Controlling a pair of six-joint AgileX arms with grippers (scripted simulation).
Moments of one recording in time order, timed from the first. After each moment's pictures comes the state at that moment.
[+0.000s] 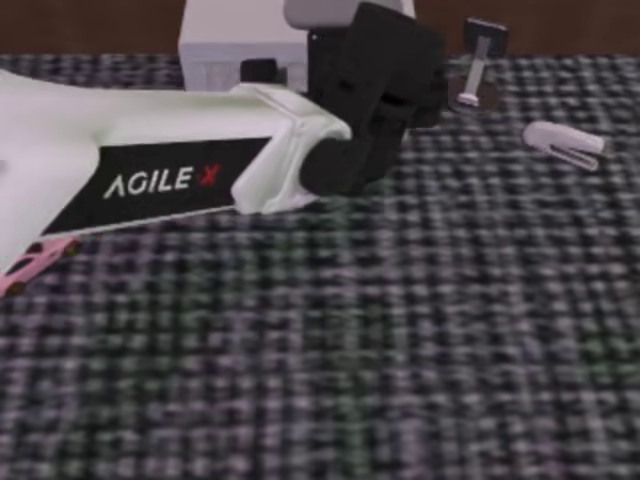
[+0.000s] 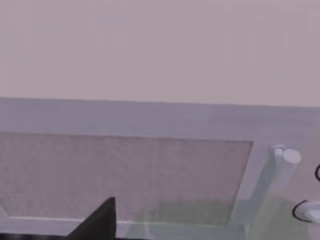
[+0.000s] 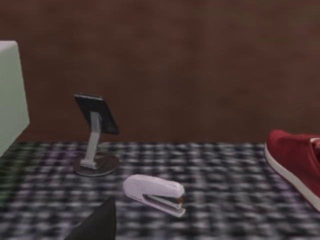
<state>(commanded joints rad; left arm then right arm) -0.77 2.01 1.42 0.01 -0.69 -0.39 0.00 0.00 0.00 0.00 0.00 0.00</state>
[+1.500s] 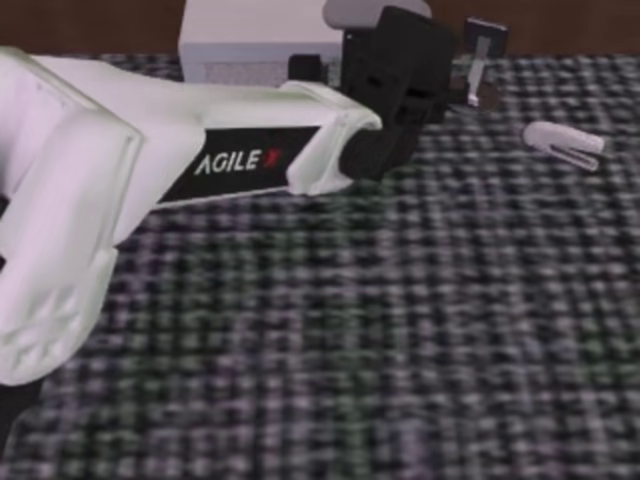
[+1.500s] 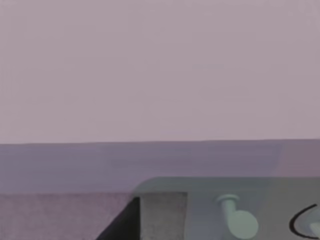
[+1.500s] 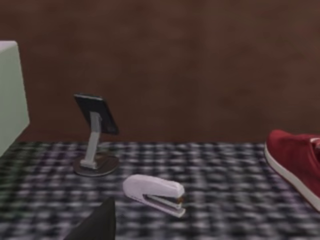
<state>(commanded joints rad) -0.67 2.27 1.67 0.07 -0.60 -0.32 0.00 0.00 0.00 0.00 0.00 0.00</state>
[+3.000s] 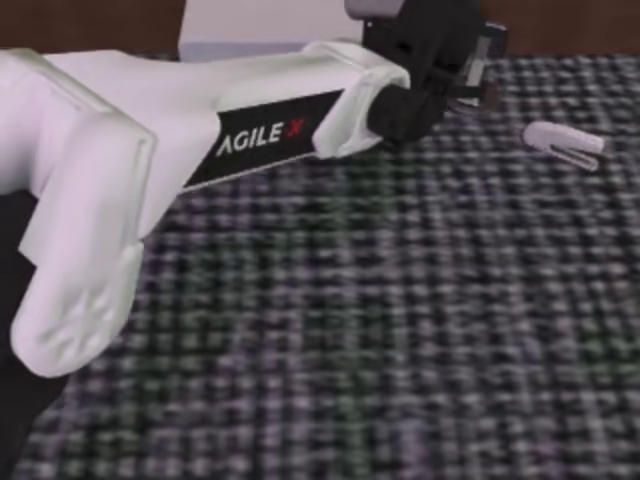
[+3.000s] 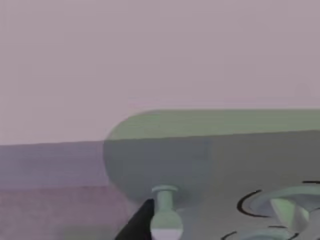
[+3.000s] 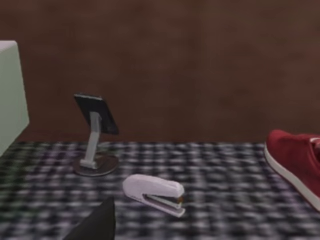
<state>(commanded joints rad) -0.71 2.34 1.87 -0.24 -0.53 -0.40 0.00 0.00 0.00 0.00 0.00 0.00</state>
